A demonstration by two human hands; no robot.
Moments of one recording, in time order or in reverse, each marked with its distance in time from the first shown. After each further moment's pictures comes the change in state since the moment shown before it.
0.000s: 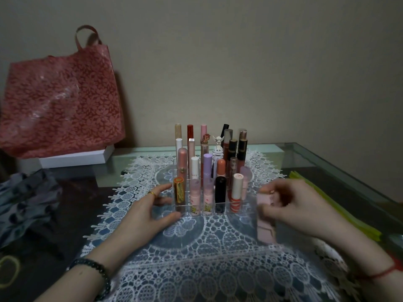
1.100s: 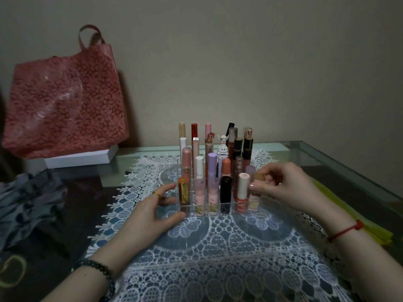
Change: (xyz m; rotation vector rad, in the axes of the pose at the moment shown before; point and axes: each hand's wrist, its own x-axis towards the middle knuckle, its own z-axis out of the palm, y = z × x) left_hand 0.000 0.001 -0.001 0.021 0.005 -0.022; right_hand 0.047 0.012 0.010 0.024 0.091 -0.167
